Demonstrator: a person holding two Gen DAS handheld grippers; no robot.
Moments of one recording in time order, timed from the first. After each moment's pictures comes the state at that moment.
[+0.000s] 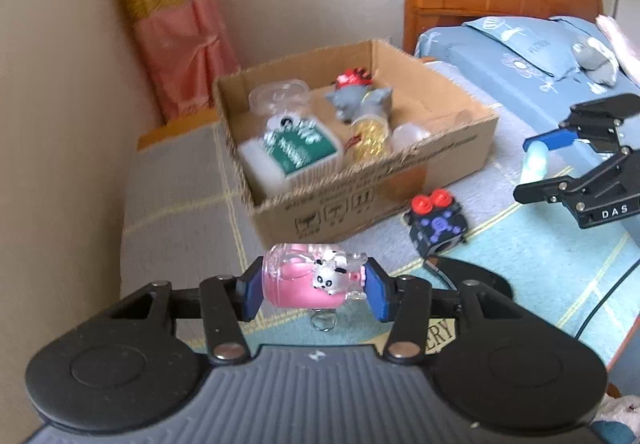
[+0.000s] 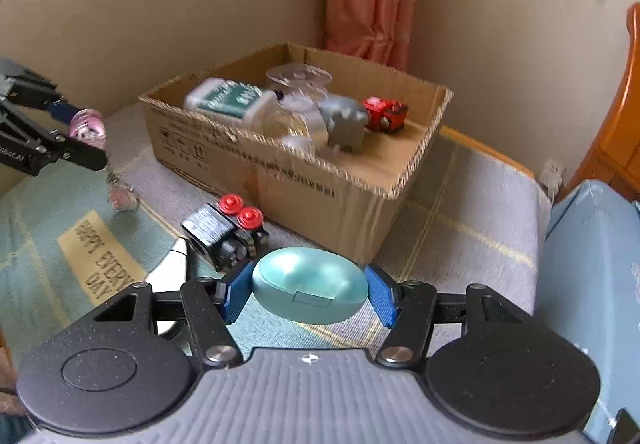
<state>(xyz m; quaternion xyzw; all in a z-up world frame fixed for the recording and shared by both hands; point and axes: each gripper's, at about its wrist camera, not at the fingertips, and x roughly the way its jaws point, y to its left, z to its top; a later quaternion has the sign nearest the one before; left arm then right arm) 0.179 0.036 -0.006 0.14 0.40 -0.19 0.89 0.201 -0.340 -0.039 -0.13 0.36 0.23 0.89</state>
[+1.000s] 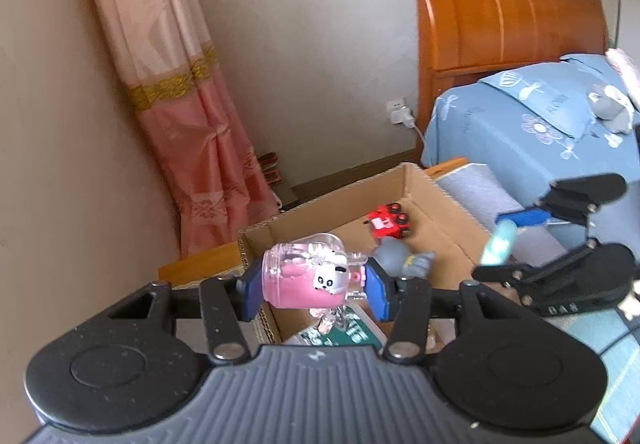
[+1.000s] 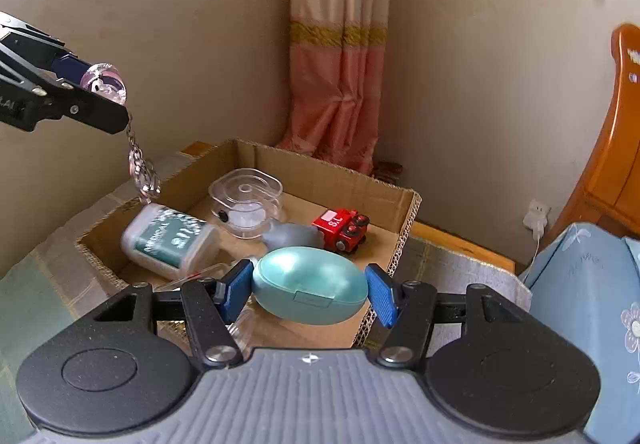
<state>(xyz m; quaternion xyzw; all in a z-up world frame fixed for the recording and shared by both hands) 0.305 -0.001 0.075 0.14 0.34 -0.18 0.91 0.307 -0.328 0.004 -0.09 0.33 0.20 0.92</state>
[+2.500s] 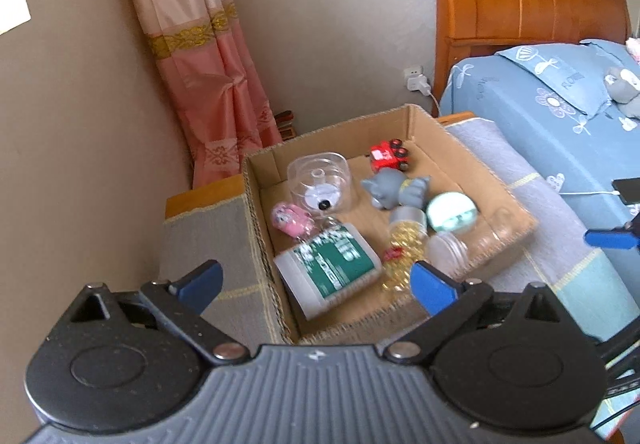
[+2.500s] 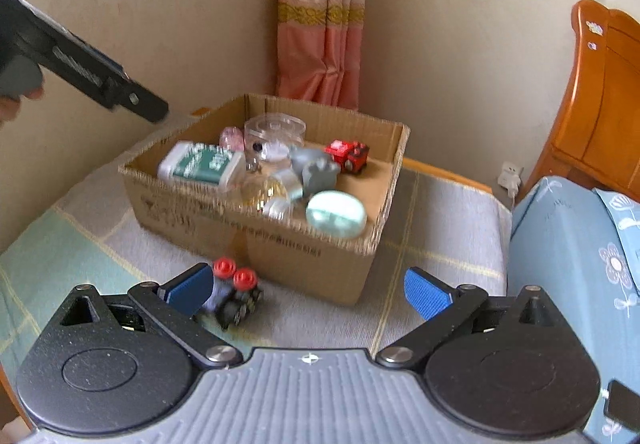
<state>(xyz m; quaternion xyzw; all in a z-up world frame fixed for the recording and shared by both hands) 0.241 0.010 0.044 0.14 0.38 -0.15 0.90 0.189 -0.322 -0.021 -0.09 0.34 0.14 0.93</state>
